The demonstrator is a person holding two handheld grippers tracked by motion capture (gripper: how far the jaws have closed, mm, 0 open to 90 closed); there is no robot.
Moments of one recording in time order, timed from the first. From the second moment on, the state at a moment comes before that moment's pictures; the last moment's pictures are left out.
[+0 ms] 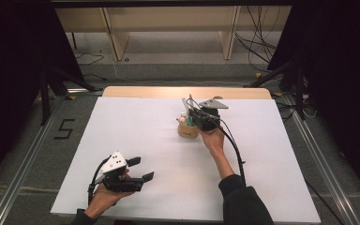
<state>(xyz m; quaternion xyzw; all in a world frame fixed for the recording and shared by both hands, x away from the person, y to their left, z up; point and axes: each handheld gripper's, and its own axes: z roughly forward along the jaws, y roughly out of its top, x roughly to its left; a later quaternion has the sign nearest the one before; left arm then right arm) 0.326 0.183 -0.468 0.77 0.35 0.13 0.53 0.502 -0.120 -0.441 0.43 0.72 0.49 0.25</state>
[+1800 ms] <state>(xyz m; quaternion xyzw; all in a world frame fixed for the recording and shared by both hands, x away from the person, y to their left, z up) 0.328 0.187 -0.468 0.76 0.36 0.12 0.53 0.446 -0.148 -0.401 0.40 0.73 0.53 0.15</state>
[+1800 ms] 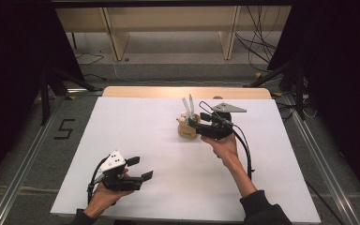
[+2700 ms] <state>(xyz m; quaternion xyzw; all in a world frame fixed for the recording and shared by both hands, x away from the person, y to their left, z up) 0.328 0.188 -0.468 0.76 0.36 0.13 0.53 0.359 -0.183 -0.422 0.37 0.75 0.53 0.15</state>
